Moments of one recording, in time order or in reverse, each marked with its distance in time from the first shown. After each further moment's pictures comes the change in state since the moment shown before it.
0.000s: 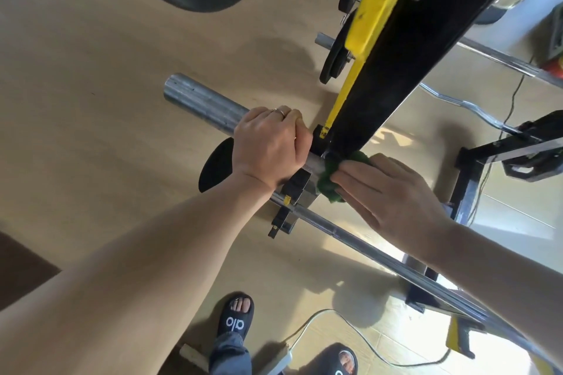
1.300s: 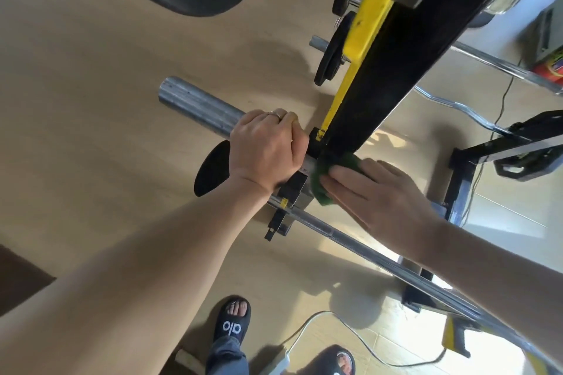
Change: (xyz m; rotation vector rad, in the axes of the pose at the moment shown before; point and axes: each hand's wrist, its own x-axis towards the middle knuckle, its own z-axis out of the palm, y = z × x) left_hand 0.002 0.002 -0.004 -0.013 -0.010 -0.020; right_hand 0.005 -0.005 0.003 -0.097 -0.025 -0.076
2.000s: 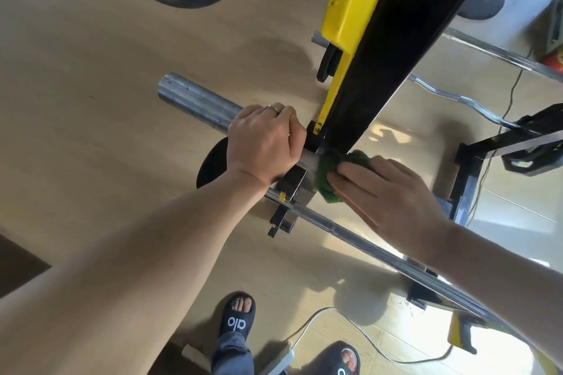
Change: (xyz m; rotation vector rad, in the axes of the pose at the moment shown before) left_hand 0.000 0.001 -0.003 0.037 -0.032 0.026; right_hand -0.015 0.002 -0.005 0.011 -0.024 0.058
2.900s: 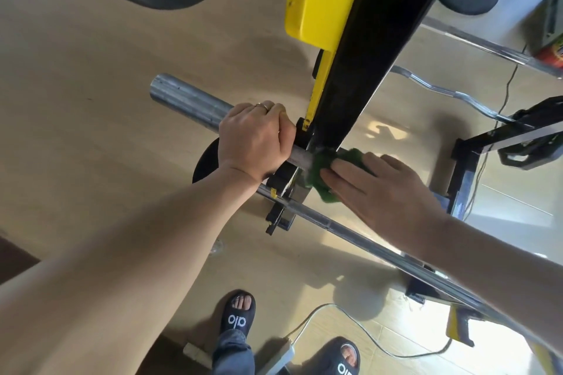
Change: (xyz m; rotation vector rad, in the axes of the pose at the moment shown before) left_hand 0.001 0.002 -0.002 -0.010 -0.007 -0.015; right_hand -0.004 -0.001 -0.012 -0.088 -0.054 -0.025
